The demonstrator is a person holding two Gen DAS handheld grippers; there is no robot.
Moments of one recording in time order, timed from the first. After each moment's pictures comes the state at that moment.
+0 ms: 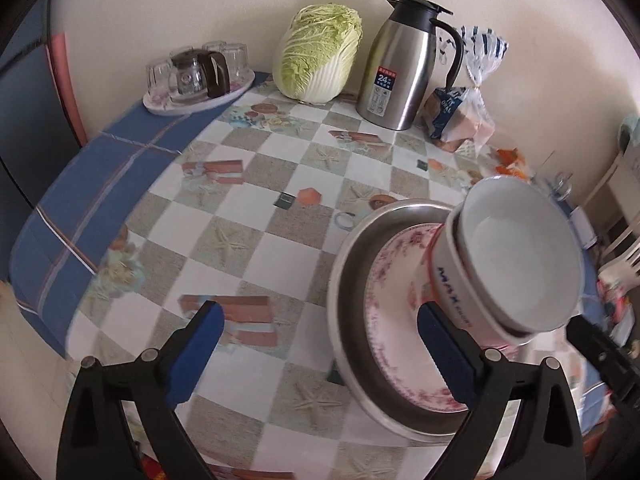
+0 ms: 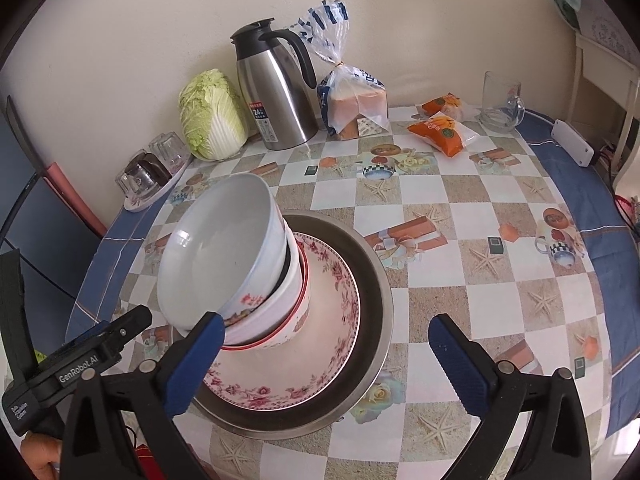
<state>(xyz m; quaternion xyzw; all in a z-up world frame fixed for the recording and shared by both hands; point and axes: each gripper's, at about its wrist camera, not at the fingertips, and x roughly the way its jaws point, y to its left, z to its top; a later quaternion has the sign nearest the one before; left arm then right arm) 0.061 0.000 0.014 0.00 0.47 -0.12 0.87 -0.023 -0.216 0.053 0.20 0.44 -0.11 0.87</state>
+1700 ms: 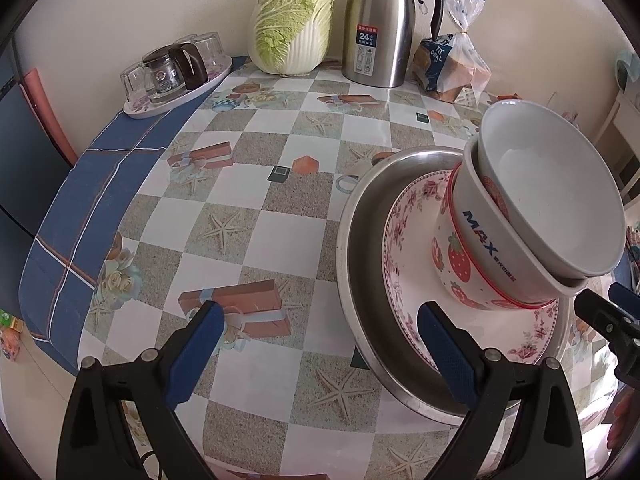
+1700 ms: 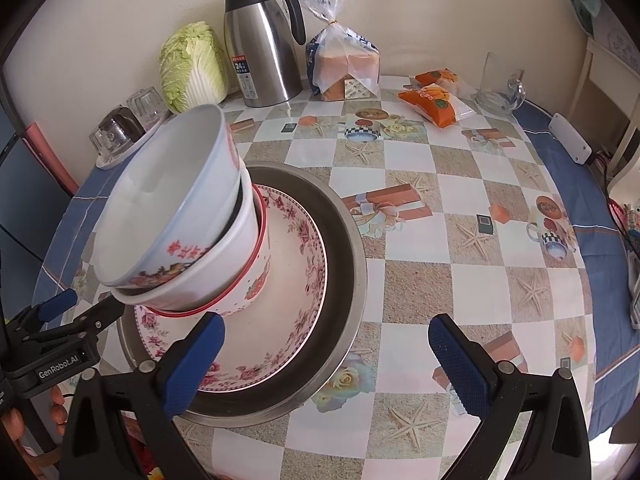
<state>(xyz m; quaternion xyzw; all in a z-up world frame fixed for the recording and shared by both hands) 0.065 -0.011 -0.014 0.07 0.50 -0.14 0.85 -0.015 -0.217 0.018 0.15 0.50 -0.12 0.84</state>
